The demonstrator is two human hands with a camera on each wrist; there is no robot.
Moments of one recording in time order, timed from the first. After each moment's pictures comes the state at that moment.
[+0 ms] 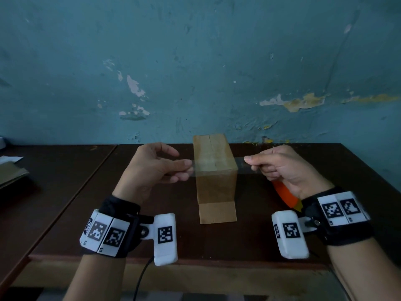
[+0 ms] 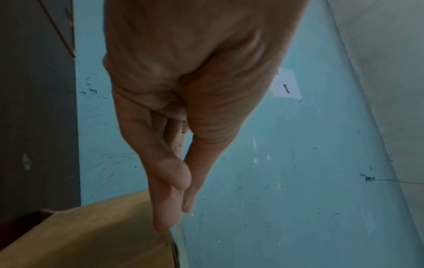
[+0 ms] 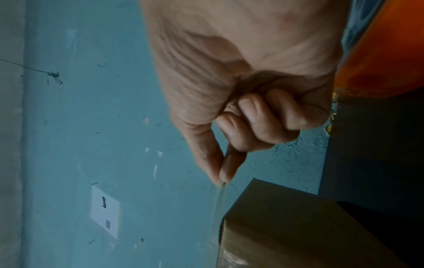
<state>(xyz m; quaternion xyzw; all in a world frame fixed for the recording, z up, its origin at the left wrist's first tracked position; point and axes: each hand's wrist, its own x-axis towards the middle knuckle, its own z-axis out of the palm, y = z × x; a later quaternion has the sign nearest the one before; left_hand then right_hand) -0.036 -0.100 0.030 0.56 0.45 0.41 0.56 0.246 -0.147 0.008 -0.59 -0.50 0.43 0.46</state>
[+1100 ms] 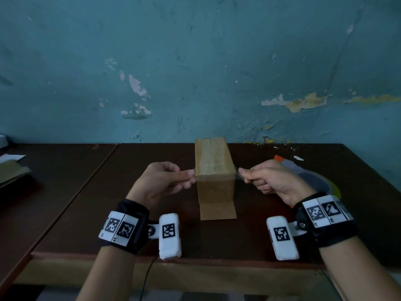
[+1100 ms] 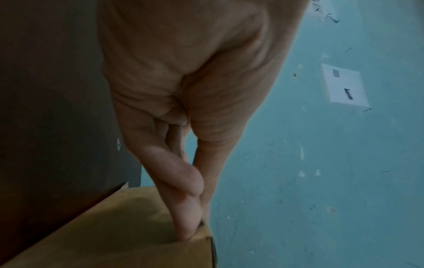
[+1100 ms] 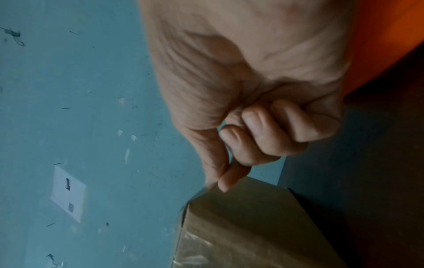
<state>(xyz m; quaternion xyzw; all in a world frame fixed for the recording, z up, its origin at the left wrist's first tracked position) -0.036 -0.079 -0.016 0.50 0.46 0.35 0.64 0.240 -0.135 -0.022 -0.62 -0.50 0.48 0.38</state>
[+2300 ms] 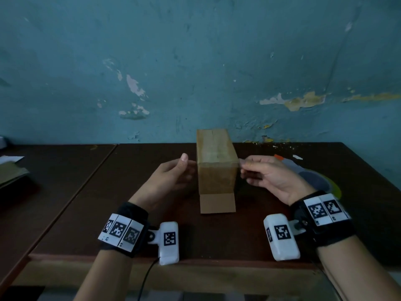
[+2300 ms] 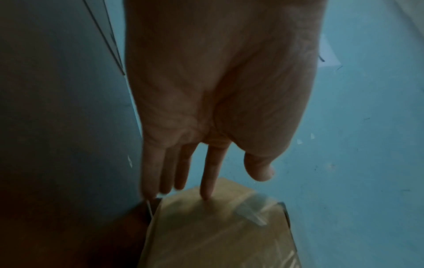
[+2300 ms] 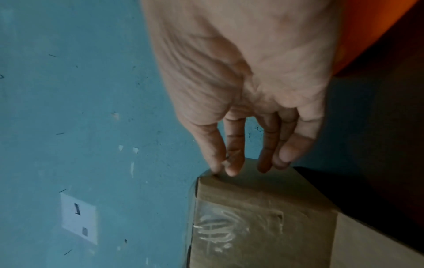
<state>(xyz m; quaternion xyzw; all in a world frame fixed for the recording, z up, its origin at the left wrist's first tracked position) -0.027 -0.073 -0.033 0.64 0.44 0.33 0.54 0.237 -0.133 -0.023 -0.54 -0.46 0.52 0.48</state>
